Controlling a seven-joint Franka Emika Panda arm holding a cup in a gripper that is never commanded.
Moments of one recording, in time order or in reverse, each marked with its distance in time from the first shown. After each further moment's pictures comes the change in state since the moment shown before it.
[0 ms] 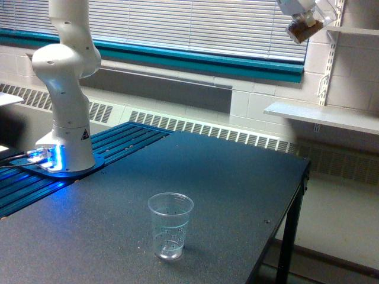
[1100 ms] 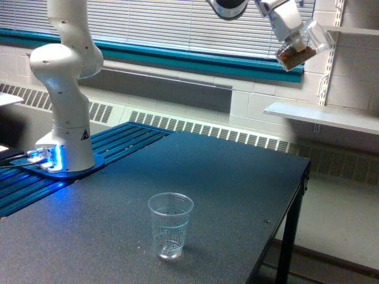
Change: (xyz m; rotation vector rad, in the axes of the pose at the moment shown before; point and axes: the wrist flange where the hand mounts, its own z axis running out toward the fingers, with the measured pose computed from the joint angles) arm 0.004 0.112 0.028 -0.213 0.072 0.067
